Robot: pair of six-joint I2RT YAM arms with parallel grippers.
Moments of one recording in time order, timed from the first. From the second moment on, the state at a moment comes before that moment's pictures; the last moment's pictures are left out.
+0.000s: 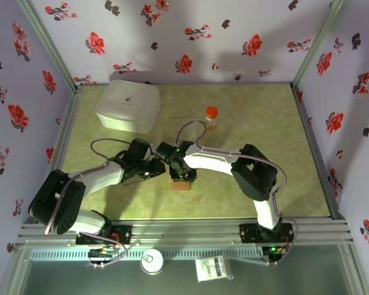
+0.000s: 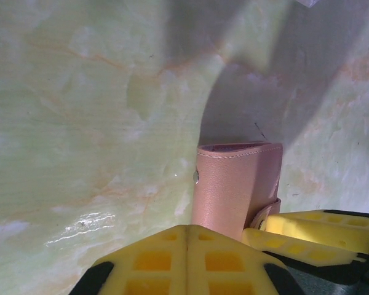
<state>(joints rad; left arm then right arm) -0.57 1.41 0.61 -0.13 0.37 -0.80 1.03 1.98 1.42 -0.92 0.08 0.95</state>
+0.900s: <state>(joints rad) -0.64 1.49 0.65 -0.11 0.39 -0.83 0.99 1.84 1.24 -0.76 0.06 0.95</state>
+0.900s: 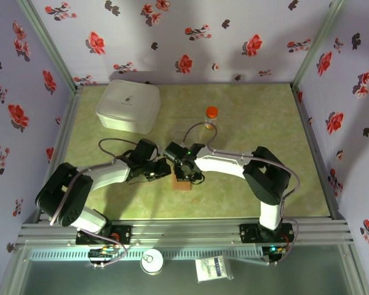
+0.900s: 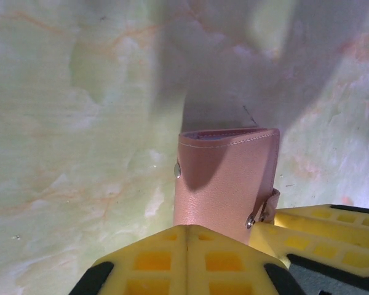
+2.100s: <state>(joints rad) -0.68 1.53 0.76 -0.22 0.31 -0.83 0.92 1.76 1.05 -0.58 0.04 0.93</state>
